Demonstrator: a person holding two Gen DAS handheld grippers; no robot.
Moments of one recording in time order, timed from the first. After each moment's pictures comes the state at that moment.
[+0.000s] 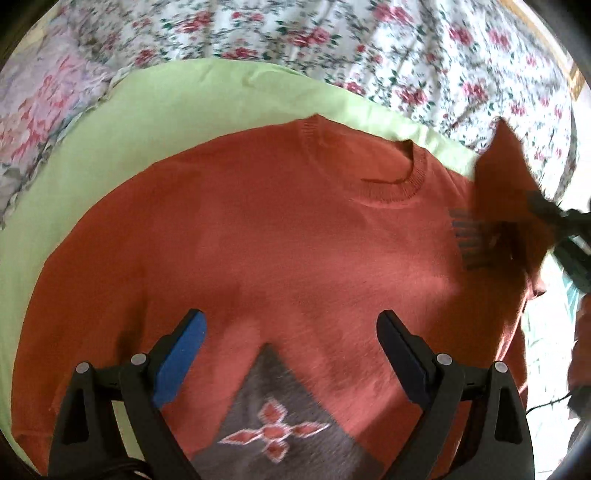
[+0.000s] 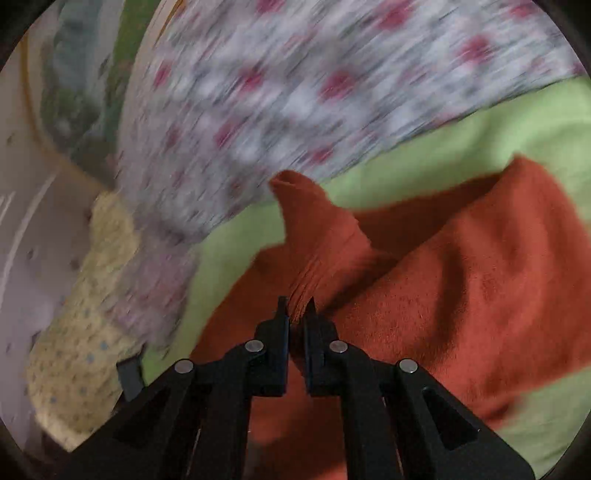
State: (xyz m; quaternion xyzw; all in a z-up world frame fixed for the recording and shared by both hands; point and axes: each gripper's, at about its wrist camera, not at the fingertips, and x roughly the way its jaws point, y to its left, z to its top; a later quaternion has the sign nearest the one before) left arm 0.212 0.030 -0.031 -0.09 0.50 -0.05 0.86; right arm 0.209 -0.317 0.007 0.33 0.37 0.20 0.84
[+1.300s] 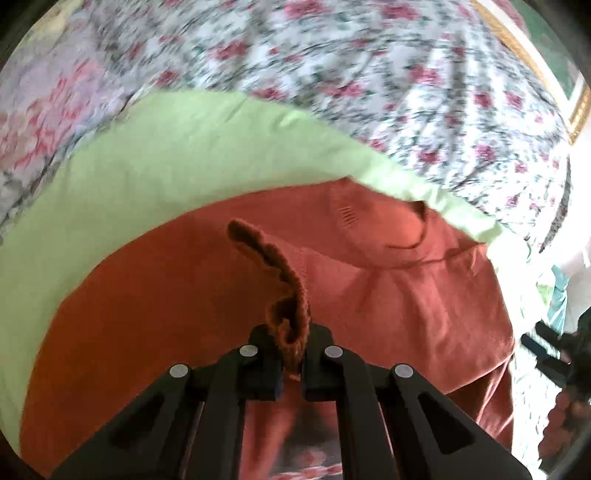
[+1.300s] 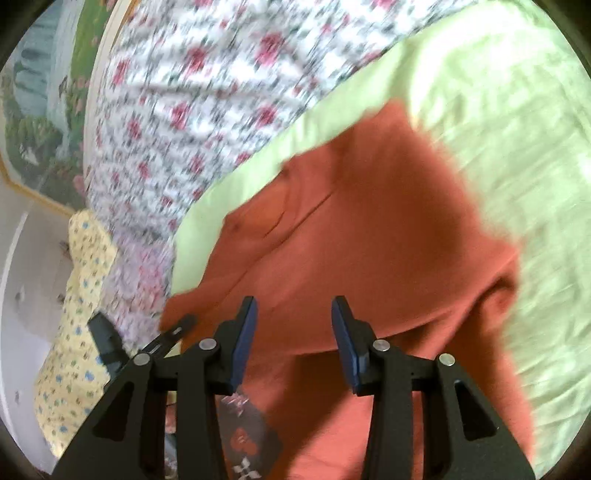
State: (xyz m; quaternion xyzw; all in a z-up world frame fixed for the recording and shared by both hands) left arm 0.226 0.071 -0.032 -0.13 0.46 -0.05 0.88; right arm 0.152 -0.331 -0.030 0.39 0.39 0.10 0.83
